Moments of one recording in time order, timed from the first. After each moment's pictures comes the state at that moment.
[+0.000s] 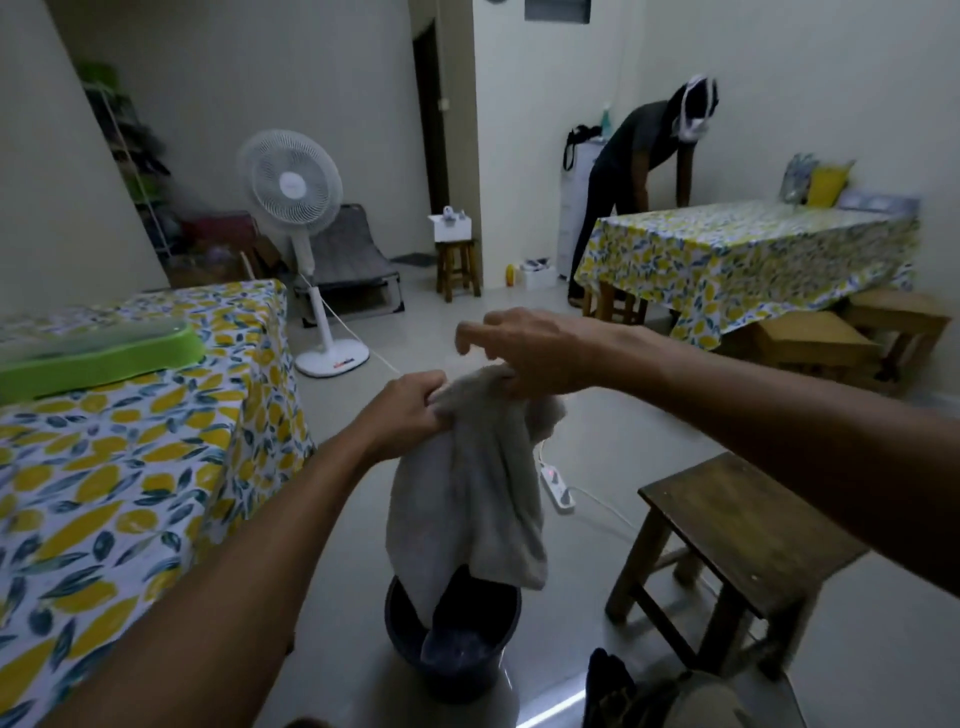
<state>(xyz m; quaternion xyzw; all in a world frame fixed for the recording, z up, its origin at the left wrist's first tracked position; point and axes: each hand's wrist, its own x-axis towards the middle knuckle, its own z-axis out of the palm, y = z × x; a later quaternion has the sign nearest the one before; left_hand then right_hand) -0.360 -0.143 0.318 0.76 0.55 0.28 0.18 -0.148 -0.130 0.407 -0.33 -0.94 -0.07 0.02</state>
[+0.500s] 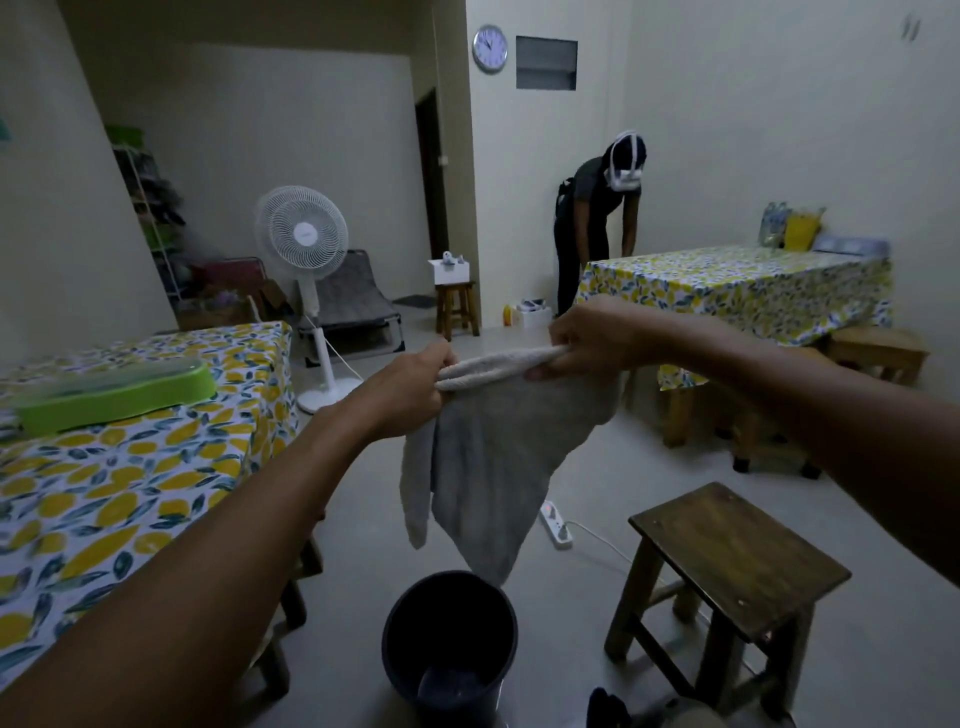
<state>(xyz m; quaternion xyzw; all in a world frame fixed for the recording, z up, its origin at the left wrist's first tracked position) -0.343 -0.160 0.386 0.80 0.55 0.24 0.04 -0.073 -0.132 0.451 -0.44 -0.89 -0.08 0.07</state>
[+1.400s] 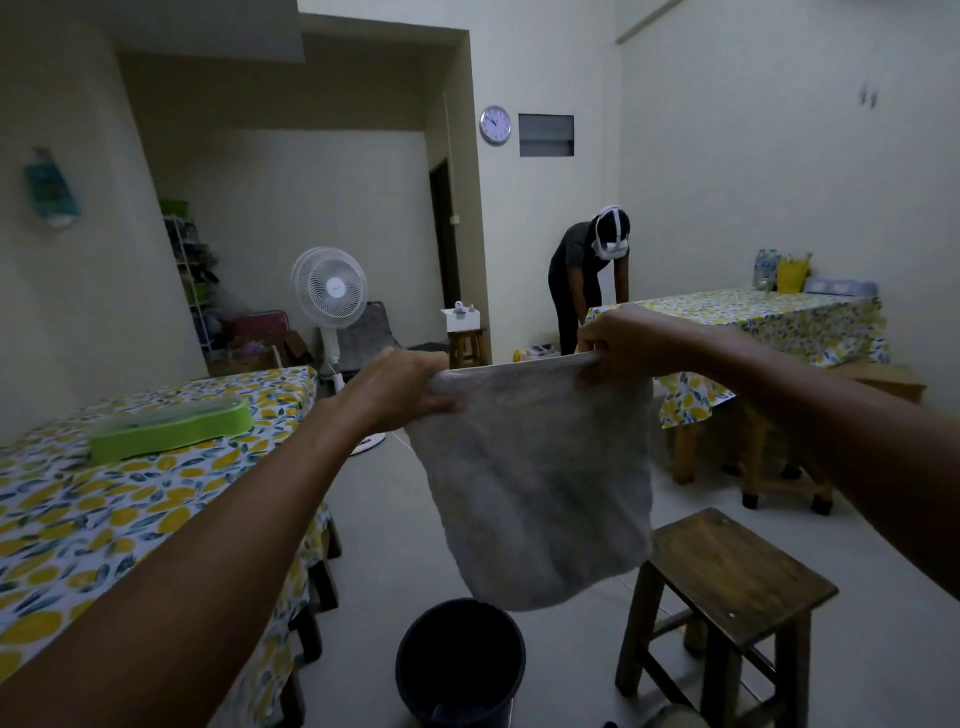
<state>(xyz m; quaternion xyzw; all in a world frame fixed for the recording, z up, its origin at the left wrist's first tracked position) -0.334 -0.252 0.447 0.81 0.54 0.19 -0.13 -0.019 -0.208 0.486 -0.45 -0.88 -0.10 0.10</state>
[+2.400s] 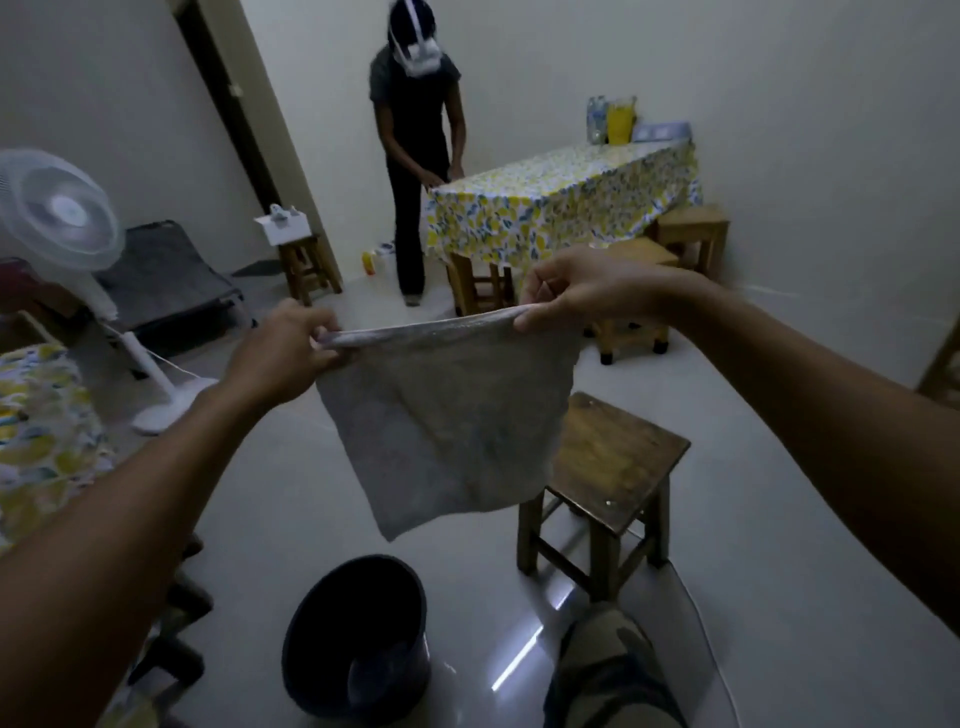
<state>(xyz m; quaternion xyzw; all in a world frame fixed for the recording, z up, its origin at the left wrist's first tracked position) -0.224 -0.044 0.363 0.82 0.54 0.22 -0.01 0.132 -0.121 0.392 -0.53 -0.77 0.26 0.24</state>
